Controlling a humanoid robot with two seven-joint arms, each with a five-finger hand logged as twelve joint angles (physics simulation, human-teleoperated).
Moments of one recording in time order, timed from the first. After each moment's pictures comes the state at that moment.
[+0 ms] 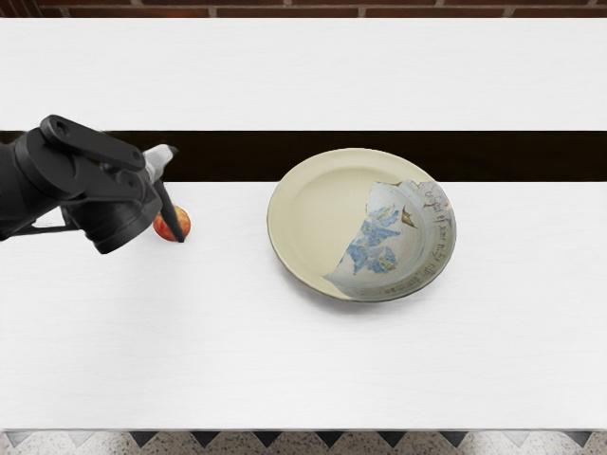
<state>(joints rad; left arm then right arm) -1.79 0.19 0.98 -1.36 -0.21 0.56 0.22 -0.05 0.00 0.17 0.10 -0.28 0.16 -0.29</state>
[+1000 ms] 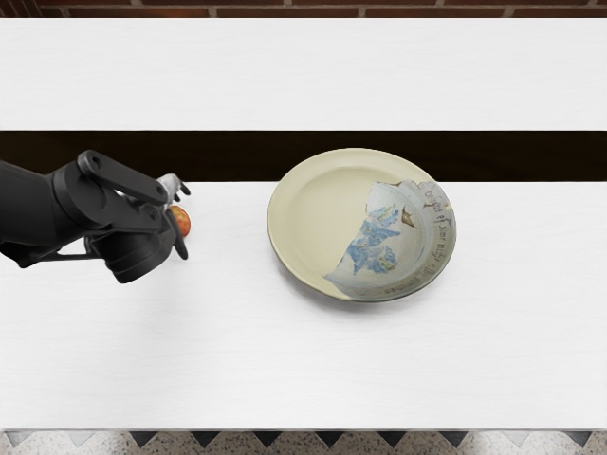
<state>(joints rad) -1.72 0.11 1.00 -1.36 -0.22 0.61 0.24 -0.05 0.00 0.17 0.10 -0.28 0.16 -0.29</state>
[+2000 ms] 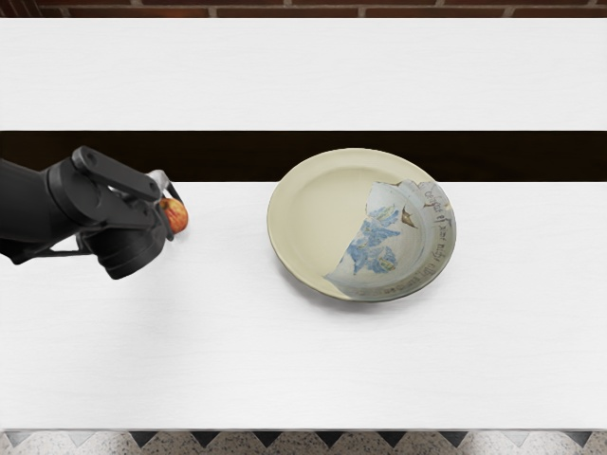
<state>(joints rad) -1.73 0.11 1.04 -1.35 -0.24 0.61 0.25 -0.05 0.00 0.17 0.10 -0.28 0.16 -0.29</state>
